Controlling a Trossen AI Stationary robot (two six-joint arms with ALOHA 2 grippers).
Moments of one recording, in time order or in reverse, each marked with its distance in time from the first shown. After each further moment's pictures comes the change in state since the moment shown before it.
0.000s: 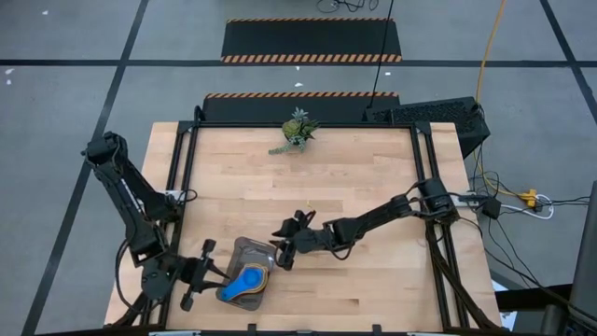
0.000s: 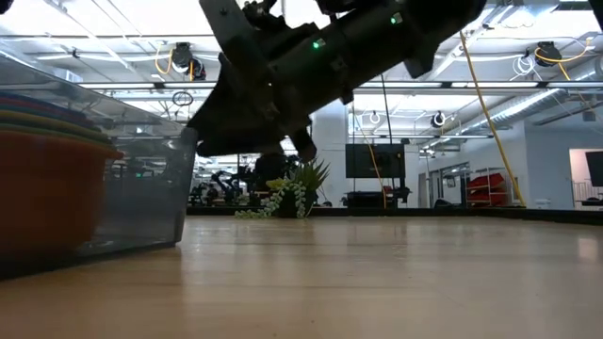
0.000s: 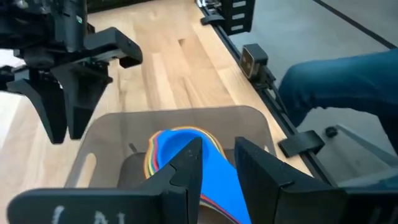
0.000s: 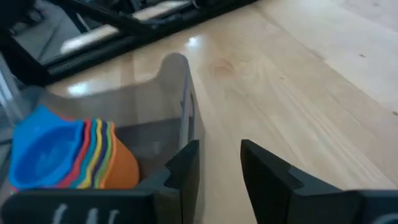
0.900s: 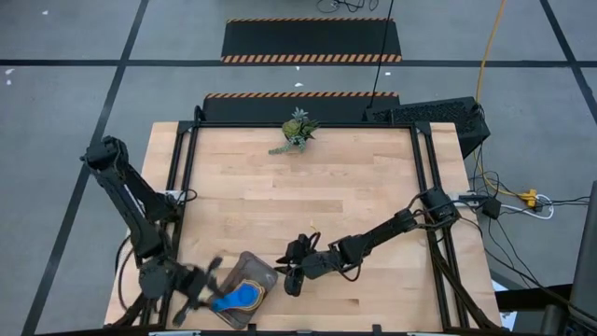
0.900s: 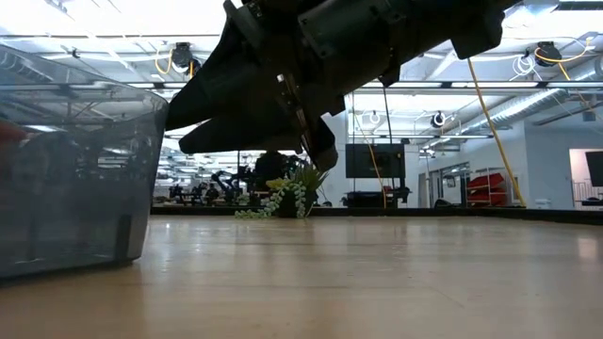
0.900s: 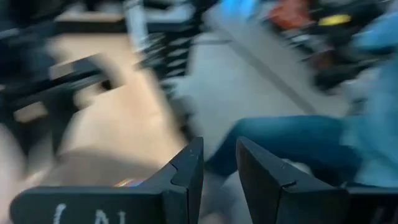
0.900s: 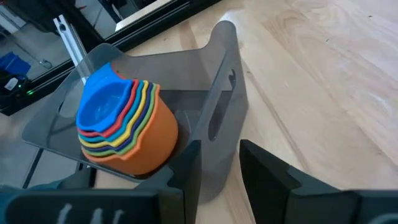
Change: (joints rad) left arm 0.028 0.061 0.000 0.359 0.188 0.014; right arm 0.137 0.018 0.000 0.028 -0.028 0.161
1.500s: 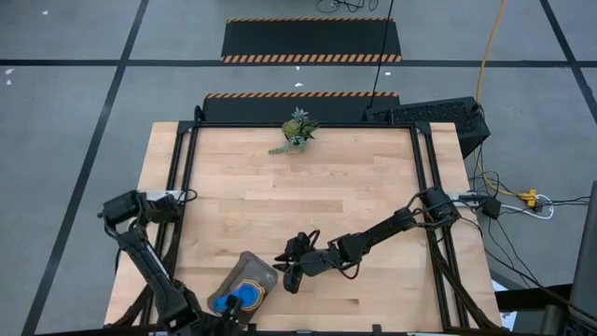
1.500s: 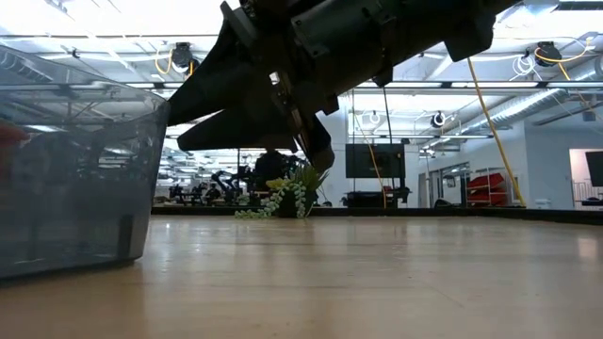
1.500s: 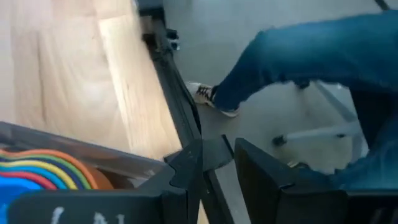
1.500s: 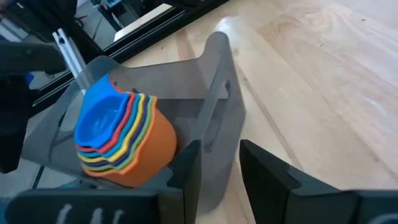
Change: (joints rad) left arm 0.004 0.621 0.559 -0.469 0.091 -0.167; right arm -0.013 0.000 0.000 0.016 0.000 0.022
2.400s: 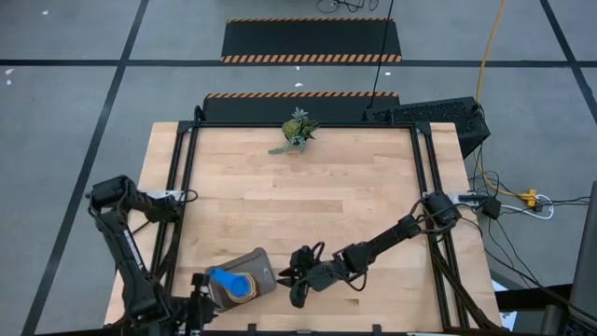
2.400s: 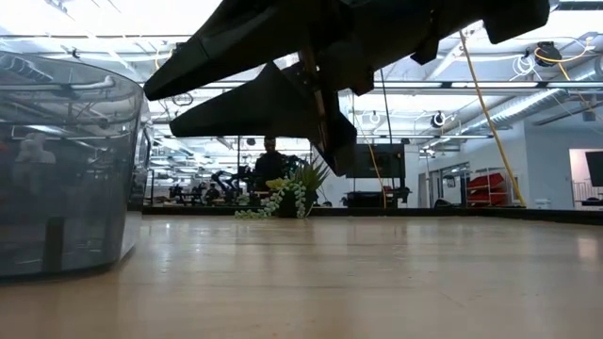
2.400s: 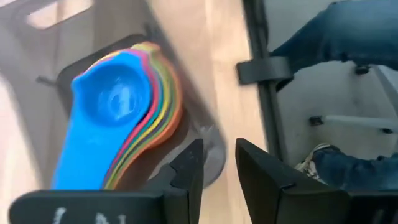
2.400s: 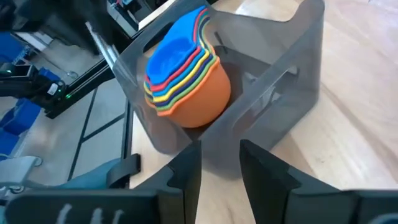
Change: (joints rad) left arm -0.123 -0.168 -0.006 -0.505 -0.116 -0.425; right arm 0.083 0.000 0.000 0.010 -0.002 0.112
